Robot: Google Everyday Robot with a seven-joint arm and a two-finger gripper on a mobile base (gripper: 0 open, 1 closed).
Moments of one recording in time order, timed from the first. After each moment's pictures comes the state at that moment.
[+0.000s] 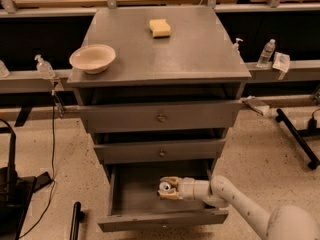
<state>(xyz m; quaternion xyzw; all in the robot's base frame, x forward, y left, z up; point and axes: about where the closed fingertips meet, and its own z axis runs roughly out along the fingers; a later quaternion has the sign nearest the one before) 0.591 -0.032 0.282 -0.51 0.62 0.35 0.48</state>
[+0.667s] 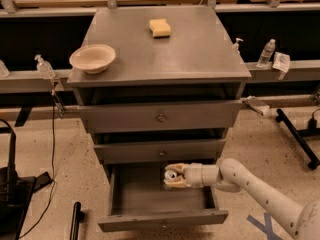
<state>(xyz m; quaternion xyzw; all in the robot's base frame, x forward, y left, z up) 0.594 -0.057 0.388 -0.55 0.61 0.32 0.48</state>
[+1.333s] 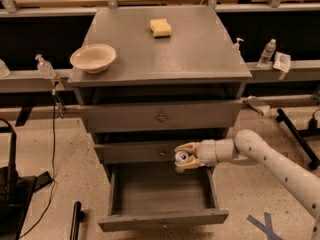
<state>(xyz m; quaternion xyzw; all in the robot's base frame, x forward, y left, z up) 0.612 -0.093 0.501 -0.61 0.59 0.29 0.45</state>
